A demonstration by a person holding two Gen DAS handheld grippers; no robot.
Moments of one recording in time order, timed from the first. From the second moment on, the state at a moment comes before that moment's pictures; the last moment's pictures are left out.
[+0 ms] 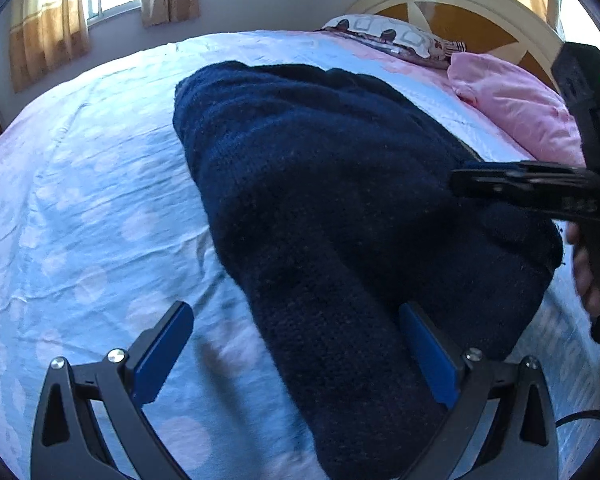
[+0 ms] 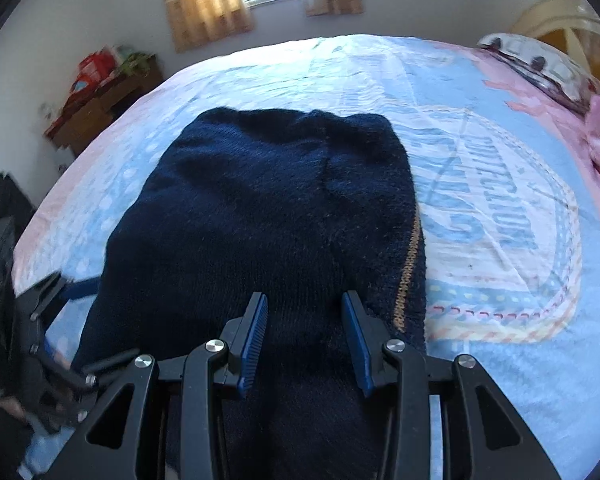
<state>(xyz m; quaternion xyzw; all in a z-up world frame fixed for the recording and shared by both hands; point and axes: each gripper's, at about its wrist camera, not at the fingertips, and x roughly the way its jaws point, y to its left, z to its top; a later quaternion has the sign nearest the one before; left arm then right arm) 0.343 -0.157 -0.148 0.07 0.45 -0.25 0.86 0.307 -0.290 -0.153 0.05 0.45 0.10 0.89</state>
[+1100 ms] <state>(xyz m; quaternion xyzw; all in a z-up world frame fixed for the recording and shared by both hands) 0.346 -0.137 -0.159 0.00 0.45 -0.28 0.84 0.418 -0.409 -0.200 0.32 0.43 0.14 0.83</state>
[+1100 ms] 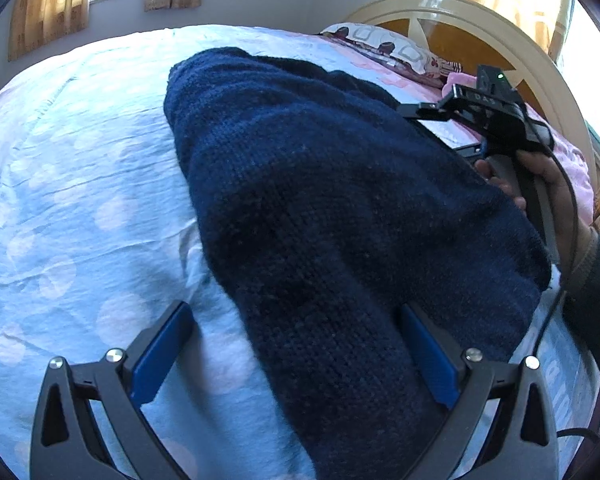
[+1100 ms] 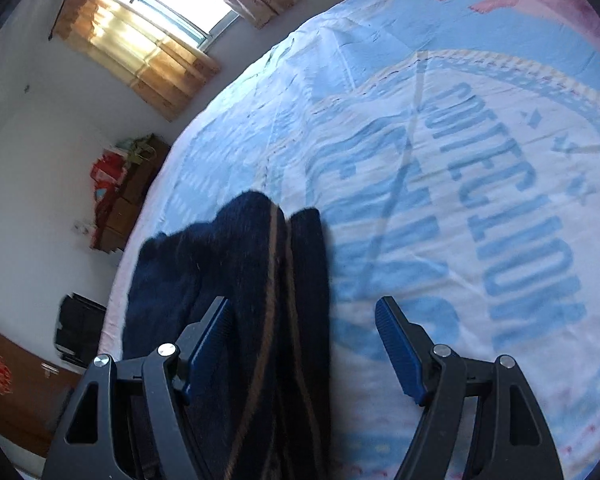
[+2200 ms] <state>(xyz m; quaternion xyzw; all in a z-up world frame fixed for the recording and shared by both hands) 0.314 -0.119 -0.115 -0.03 0.40 -0.31 0.86 0.402 -0.329 -0.149 0.31 0.38 0.23 0.84</state>
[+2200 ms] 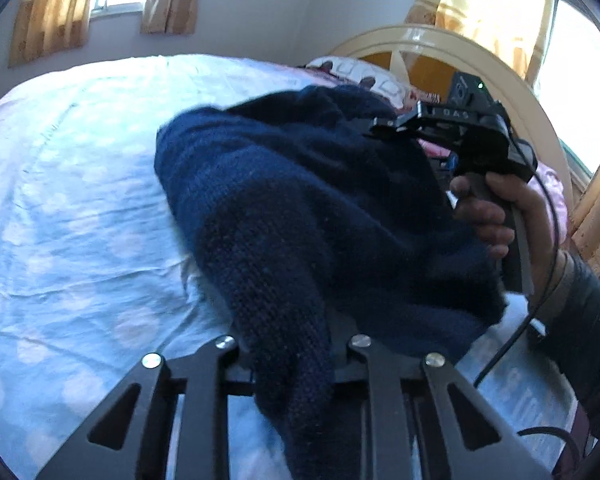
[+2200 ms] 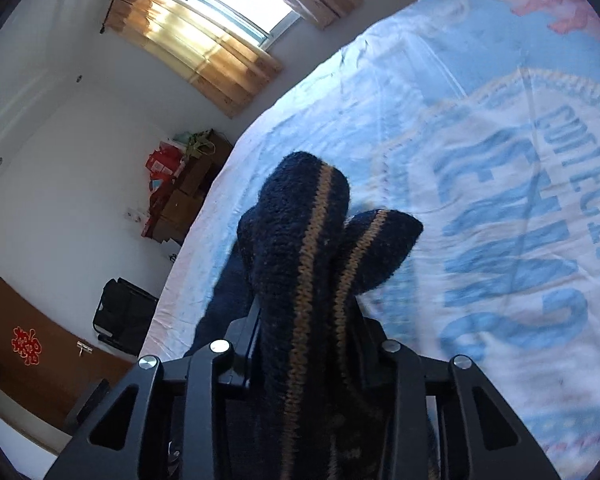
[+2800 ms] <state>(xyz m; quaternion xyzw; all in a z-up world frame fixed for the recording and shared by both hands) 0.225 0.029 -0.075 -0.03 0.36 -0.22 0.91 0.380 -0.171 -0.116 0.30 0.39 0.34 0.80</state>
